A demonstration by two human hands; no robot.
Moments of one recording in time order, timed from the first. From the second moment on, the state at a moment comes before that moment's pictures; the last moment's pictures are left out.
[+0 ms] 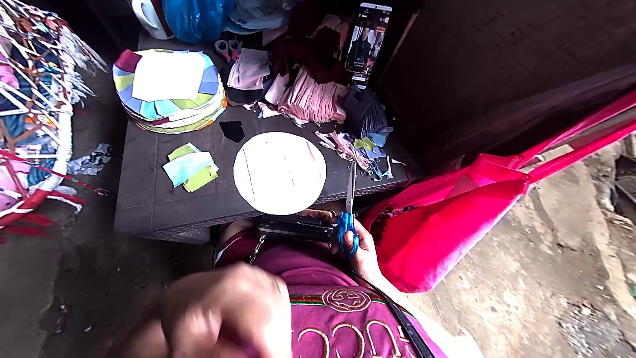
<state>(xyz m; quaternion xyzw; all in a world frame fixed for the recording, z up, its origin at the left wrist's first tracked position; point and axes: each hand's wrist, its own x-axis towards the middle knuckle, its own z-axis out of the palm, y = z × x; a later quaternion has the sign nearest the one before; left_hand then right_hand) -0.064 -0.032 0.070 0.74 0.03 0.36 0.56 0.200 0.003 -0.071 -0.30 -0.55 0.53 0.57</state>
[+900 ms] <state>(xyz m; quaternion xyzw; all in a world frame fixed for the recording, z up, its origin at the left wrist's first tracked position) 0.023 0.035 -0.010 0.84 0.43 0.27 -0.16 0.224 0.010 -0.057 -0.23 -0.50 0.67 0.49</state>
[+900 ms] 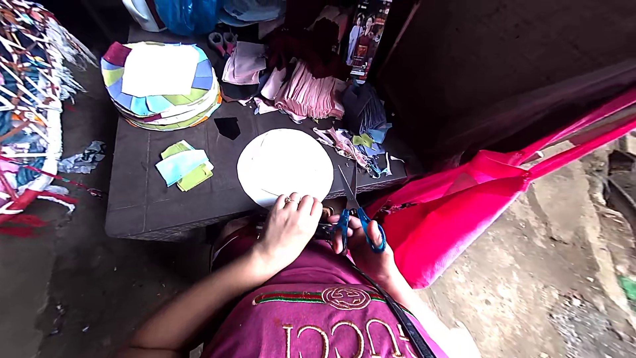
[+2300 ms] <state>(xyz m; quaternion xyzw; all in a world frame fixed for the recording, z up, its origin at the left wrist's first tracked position) -0.021 0.081 0.006 0.89 0.46 0.06 0.04 0.240 0.012 -0.066 -0.13 -0.36 0.82 0.43</state>
